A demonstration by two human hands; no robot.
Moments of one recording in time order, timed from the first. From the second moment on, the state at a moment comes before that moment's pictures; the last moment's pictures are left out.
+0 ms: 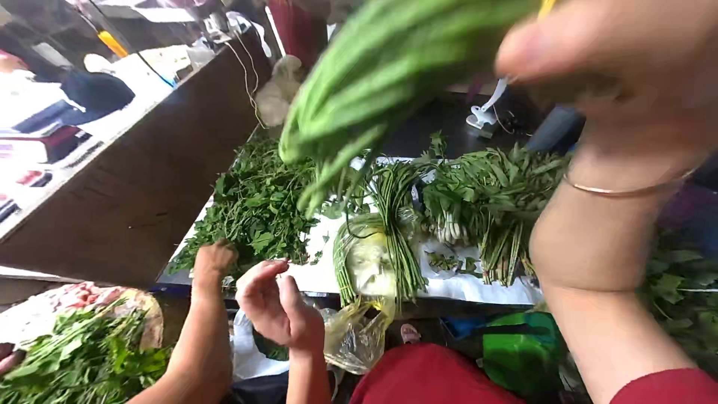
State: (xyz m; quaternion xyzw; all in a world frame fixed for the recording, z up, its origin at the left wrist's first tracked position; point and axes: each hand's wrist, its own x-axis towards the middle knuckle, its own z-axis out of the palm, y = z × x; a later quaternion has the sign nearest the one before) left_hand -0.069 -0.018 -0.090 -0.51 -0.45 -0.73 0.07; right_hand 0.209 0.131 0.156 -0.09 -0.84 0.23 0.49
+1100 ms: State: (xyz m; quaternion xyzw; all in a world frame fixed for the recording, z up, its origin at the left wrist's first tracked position) left_hand 0.026 0.034 -0.086 -0.45 -0.57 -0.51 -0.47; right_hand 0.154 0.138 -0.064 -0.37 -0.80 0.07 0.47
